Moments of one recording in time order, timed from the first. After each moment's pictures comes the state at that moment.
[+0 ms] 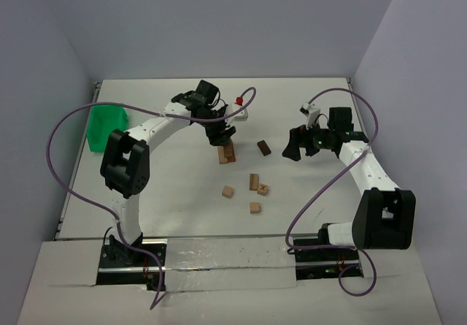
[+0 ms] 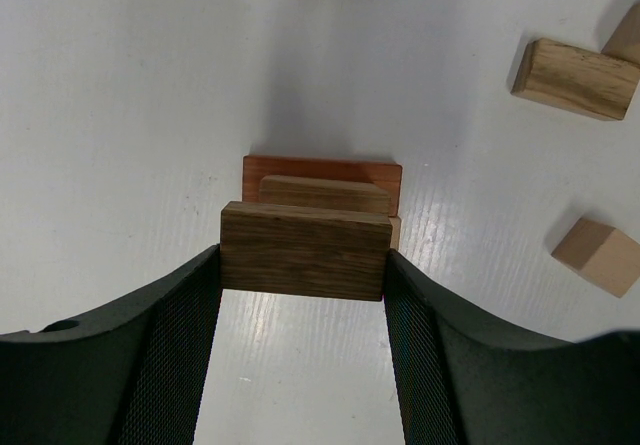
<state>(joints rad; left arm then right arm) -0.57 2.00 1.67 -0.71 0.49 0.73 -0.05 1.32 0.91 -0.51 -0.69 -0.29</state>
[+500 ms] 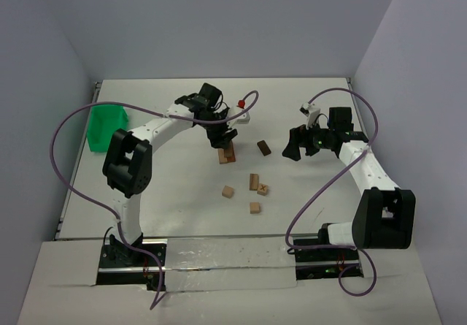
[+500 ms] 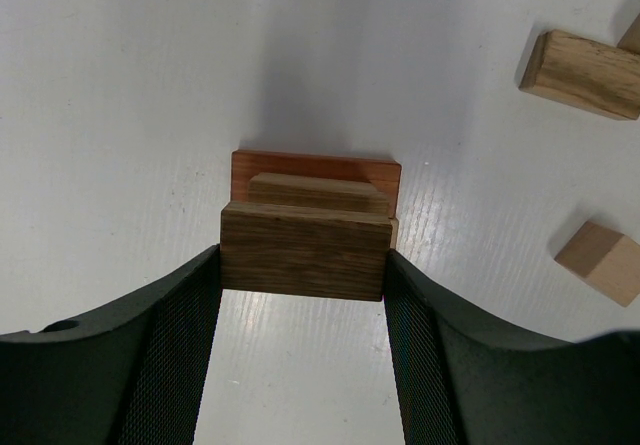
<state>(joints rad) -0.58 2.02 1.66 -0.71 0.45 0.71 -0.05 1.32 0.91 -0.51 -0.69 -0.29</state>
